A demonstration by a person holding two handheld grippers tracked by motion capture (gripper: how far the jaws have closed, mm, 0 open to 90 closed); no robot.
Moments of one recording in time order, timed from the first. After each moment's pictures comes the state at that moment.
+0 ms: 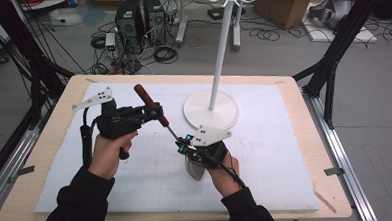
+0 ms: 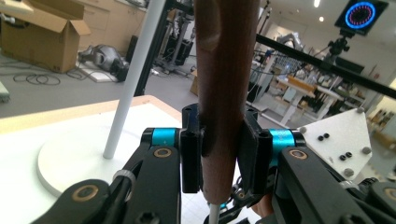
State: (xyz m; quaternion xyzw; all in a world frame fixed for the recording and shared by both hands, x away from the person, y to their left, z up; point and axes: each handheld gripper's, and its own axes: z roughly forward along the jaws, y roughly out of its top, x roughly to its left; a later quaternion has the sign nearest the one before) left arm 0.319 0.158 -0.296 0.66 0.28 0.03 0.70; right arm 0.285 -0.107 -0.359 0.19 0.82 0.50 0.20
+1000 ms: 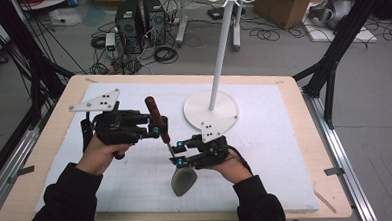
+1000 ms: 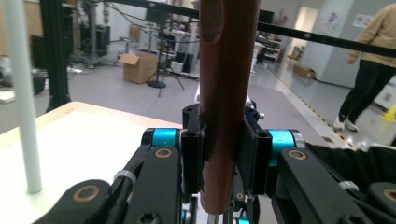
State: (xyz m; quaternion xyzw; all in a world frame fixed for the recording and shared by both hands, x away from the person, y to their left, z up) left arm 0.311 0.153 -0.281 0.72 0.08 -0.04 0.69; right arm 0.311 -0.119 -0.360 0.01 0.80 0.60 -0.03
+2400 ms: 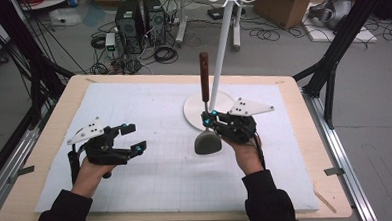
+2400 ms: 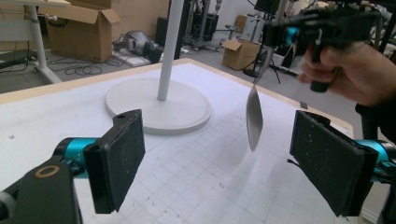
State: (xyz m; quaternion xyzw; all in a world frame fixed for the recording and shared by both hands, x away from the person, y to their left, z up) left arm 0.299 0.209 -0.376 0.71 0.28 0.11 0.64; right arm 0.326 -0.178 -0.327 0.26 0.75 0.58 0.17
